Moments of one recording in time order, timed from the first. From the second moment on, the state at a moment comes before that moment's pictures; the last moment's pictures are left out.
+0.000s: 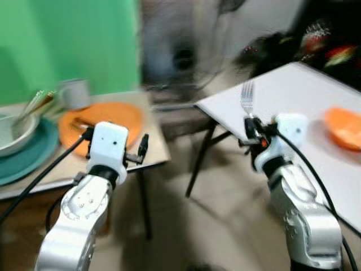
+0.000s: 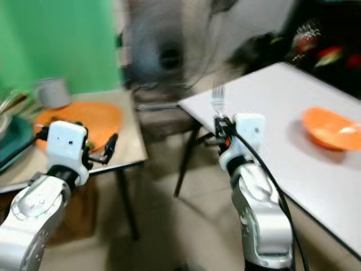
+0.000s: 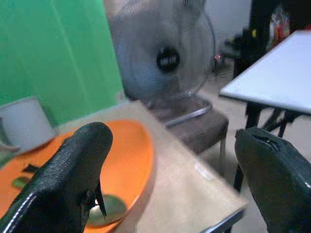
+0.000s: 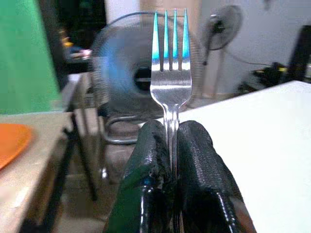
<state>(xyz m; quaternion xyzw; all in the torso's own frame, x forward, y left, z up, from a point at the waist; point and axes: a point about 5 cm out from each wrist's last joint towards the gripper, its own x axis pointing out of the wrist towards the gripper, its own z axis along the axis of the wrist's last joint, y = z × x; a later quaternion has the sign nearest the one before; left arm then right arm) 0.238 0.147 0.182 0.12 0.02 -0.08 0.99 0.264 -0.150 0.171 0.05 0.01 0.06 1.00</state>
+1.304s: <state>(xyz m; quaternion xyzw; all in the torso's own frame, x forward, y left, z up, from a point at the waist) 0.250 0.160 0.173 0.08 0.01 -0.03 1.00 0.282 -0.147 0.156 0.01 0.06 0.03 1.00</state>
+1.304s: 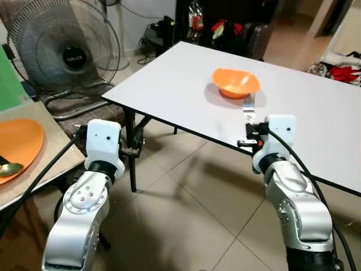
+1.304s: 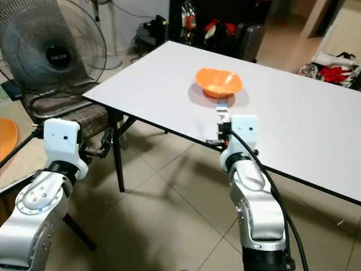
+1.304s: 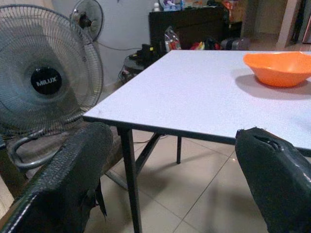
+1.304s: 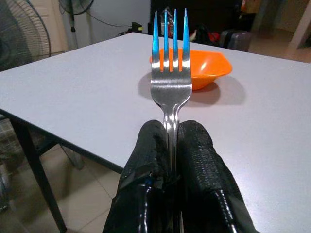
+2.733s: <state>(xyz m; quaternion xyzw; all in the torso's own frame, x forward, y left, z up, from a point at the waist) 0.252 0.167 0.177 0.12 0.01 -0.09 0.99 0.288 -0.132 0.144 0.03 0.12 0.07 0.99</state>
